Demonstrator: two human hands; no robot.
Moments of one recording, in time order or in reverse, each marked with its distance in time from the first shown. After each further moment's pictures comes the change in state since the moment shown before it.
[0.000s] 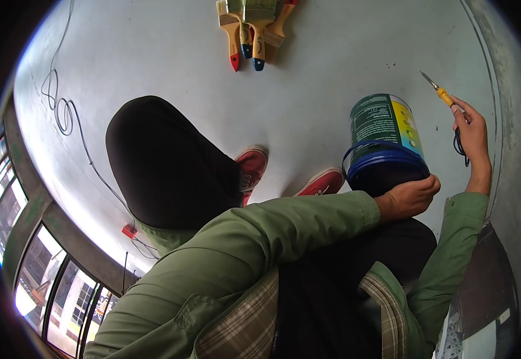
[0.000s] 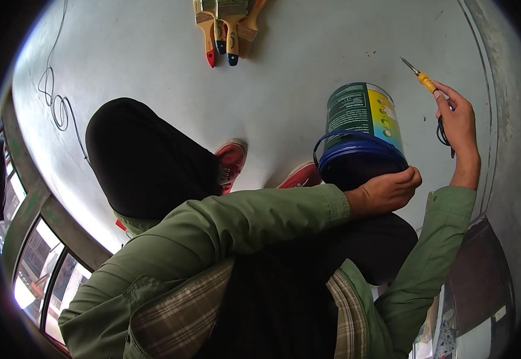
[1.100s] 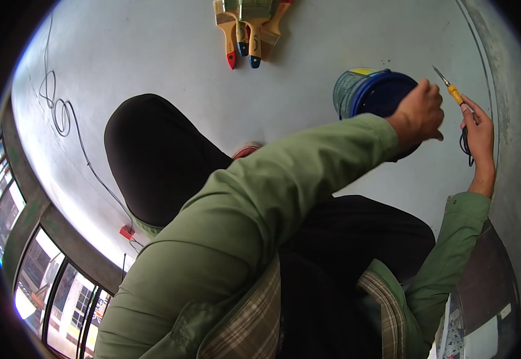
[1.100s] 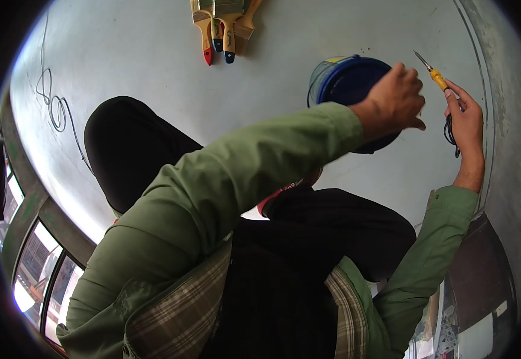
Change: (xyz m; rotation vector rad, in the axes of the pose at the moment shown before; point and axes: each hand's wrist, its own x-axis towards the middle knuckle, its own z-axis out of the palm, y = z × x) left_hand 0.042 -0.143 0.036 -0.216 -0.281 -0.223; right_hand 0.007 0.024 0.006 0.108 0.100 0.007
